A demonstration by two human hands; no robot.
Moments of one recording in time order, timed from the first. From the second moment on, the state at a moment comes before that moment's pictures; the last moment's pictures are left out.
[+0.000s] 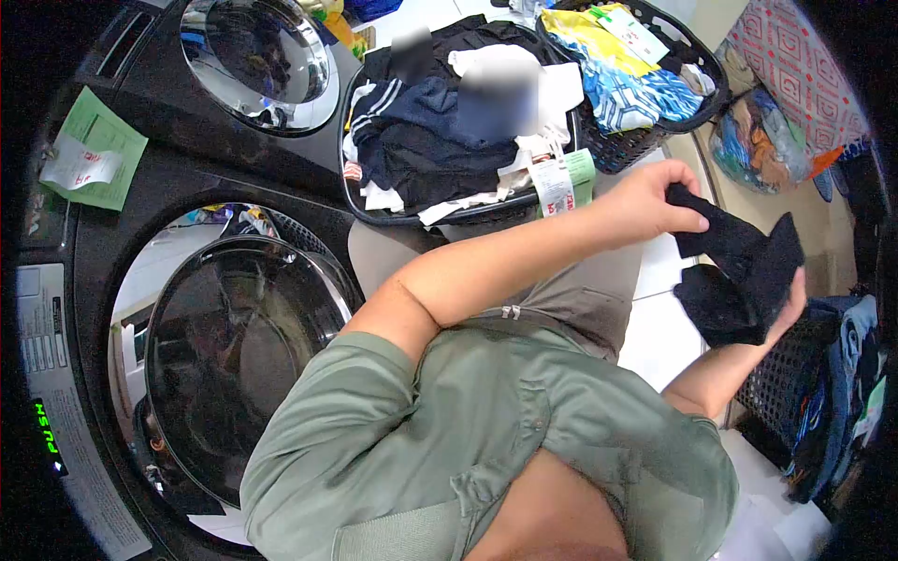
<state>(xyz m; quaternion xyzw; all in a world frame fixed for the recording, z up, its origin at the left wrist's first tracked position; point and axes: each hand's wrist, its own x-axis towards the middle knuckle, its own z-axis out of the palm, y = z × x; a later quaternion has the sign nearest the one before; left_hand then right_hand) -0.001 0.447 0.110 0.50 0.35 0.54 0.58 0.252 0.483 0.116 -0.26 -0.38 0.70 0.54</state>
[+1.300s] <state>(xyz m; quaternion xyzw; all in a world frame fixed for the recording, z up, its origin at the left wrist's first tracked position) -0.013 0.439 0.096 0.76 0.55 0.18 0.30 0.263 0.523 0.048 -0.60 -0.37 0.48 0.53</state>
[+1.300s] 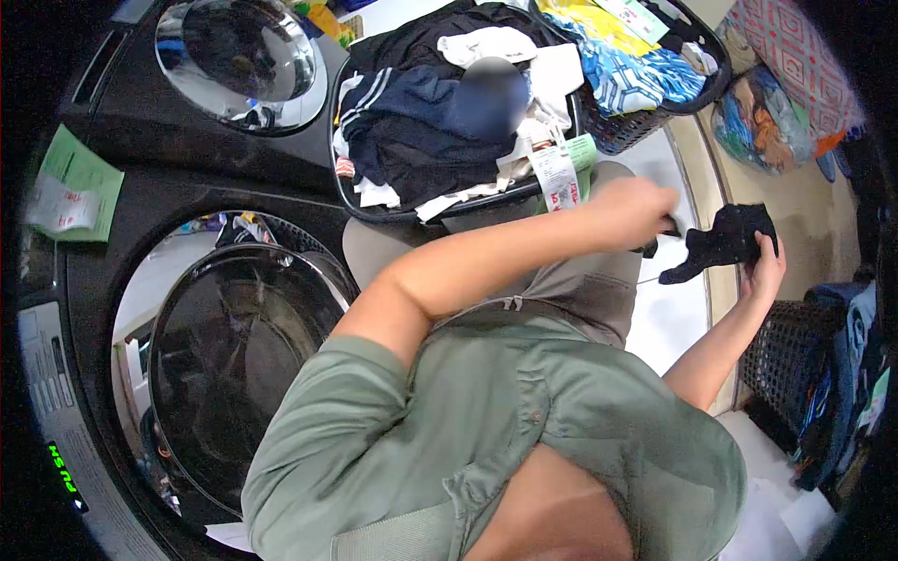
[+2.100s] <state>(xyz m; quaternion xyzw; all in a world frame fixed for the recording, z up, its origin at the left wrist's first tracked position) -0.068 0.378 0.020 0.13 0.47 0.48 0.72 0.089 0.394 0.053 -0.44 -0.76 0.31 0.36</state>
